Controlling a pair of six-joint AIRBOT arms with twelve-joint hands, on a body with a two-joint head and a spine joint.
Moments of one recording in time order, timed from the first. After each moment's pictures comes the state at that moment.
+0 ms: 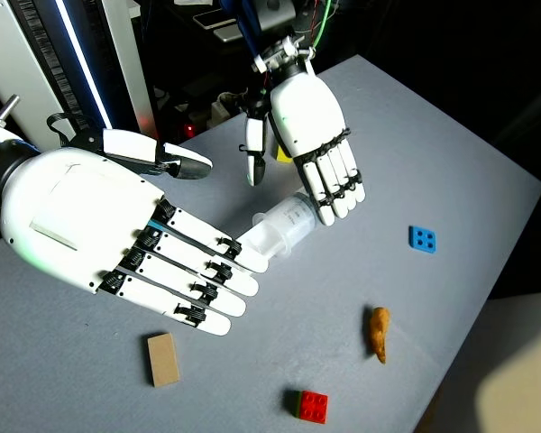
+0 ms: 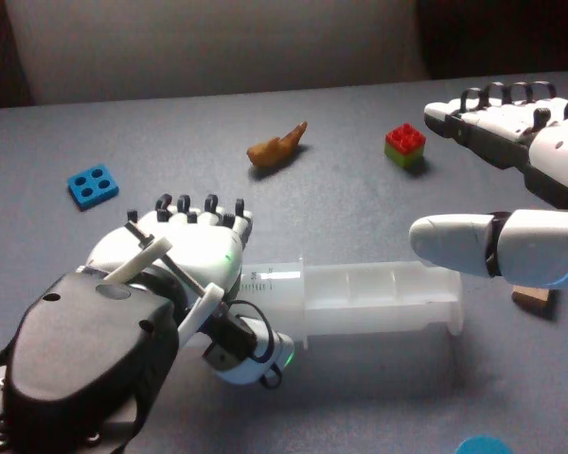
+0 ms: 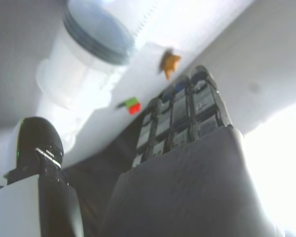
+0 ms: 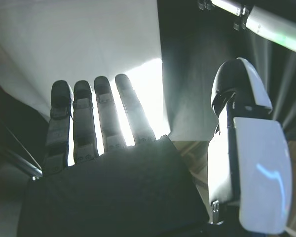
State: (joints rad) left arm 0.52 -1.11 0.59 -1.68 -1.14 2.36; right arm -0.45 -0.73 0.59 0.88 0.56 -1.57
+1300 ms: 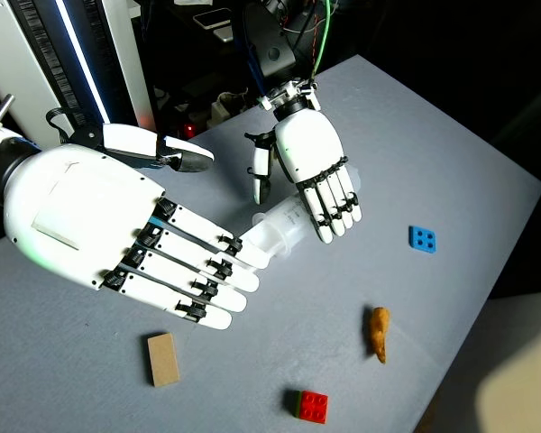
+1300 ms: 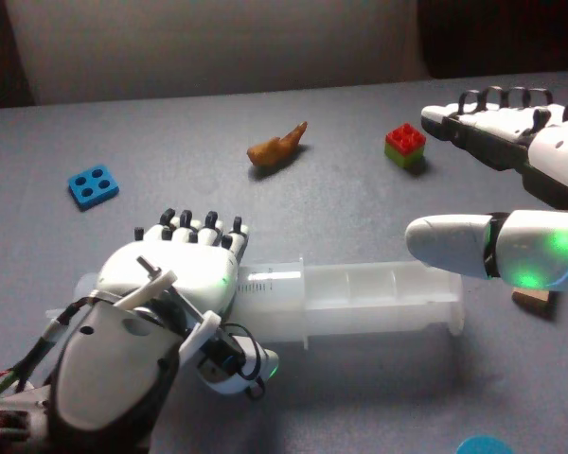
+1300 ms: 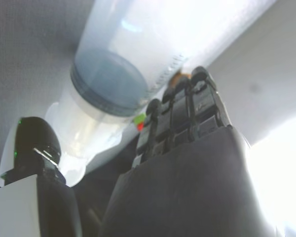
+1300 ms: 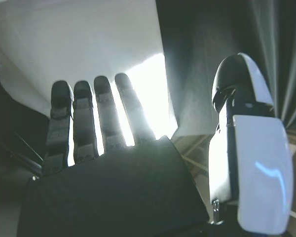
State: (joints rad) left arm 0.67 -1.19 0.71 -1.51 -1.09 2.25; right arm -0.45 -0.72 0.58 0.88 0.55 -1.51
